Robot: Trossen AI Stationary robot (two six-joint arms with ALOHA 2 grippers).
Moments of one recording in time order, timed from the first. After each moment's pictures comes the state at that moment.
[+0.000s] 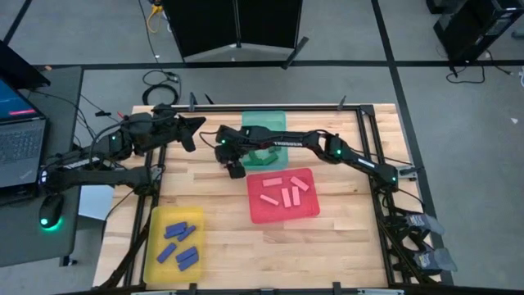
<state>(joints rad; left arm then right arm) 0.27 0.67 0.80 -0.25 -0.27 -0.48 -0.21 2.58 2.33 -0.71 -0.18 -0.42</state>
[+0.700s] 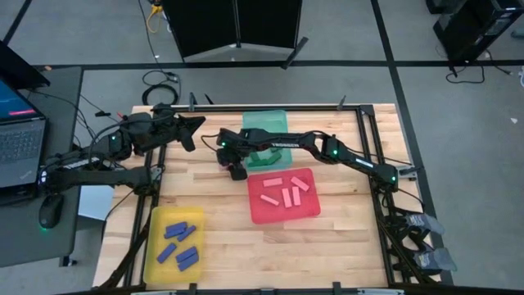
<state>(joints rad) 0.27 0.67 0.80 -0.24 -0.27 -0.48 -0.22 2.66 2.34 -0.72 -0.19 -0.42</state>
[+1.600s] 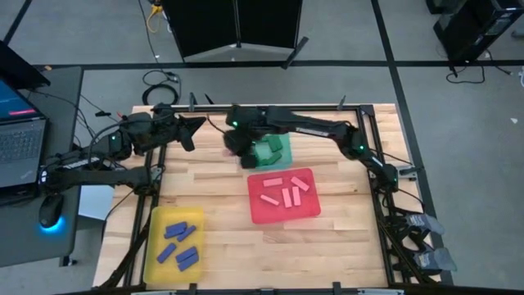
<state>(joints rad) 0.27 0.67 0.80 -0.23 -0.26 -0.51 -0.21 2.32 2.36 -0.94 -0.23 -0.41</state>
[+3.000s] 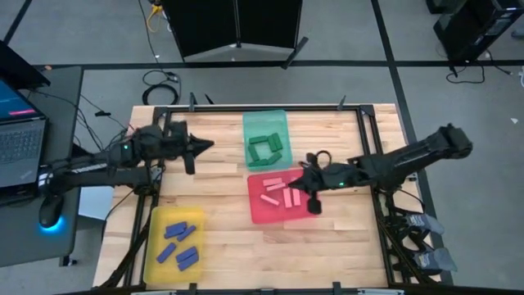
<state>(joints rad) 0.27 0.60 0.56 -0.11 0.01 -0.27 0.24 1.23 0.86 -0.17 0.24 0.16</state>
